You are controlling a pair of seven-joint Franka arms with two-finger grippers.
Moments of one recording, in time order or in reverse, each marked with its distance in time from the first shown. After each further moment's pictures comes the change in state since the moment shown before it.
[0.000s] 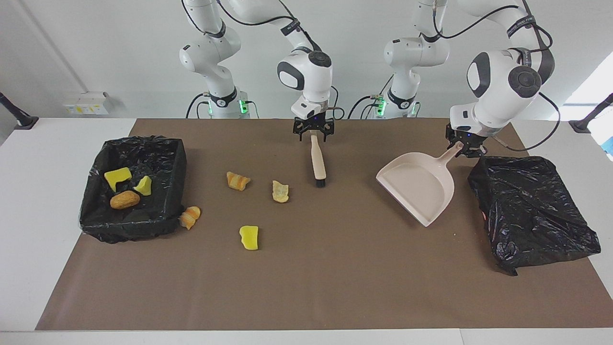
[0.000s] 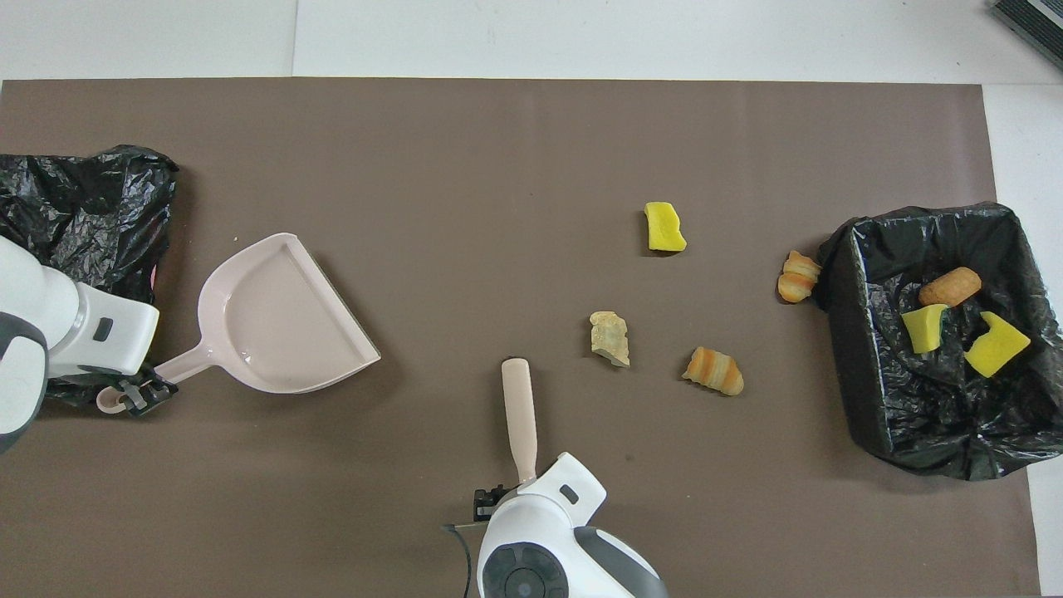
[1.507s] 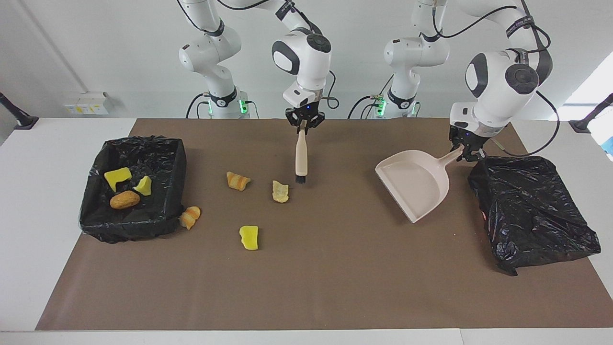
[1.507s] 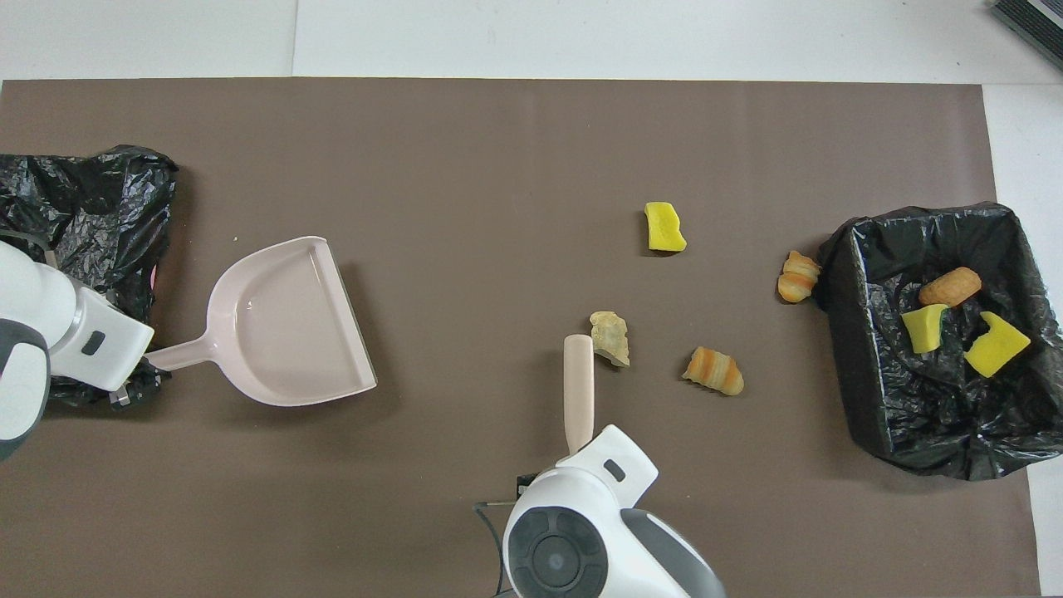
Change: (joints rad) left arm 0.001 -0.008 0.001 -0.018 0.028 0.098 0.280; right arm -0.101 -0.128 -0.016 0.105 -0.004 -0.333 -0.092
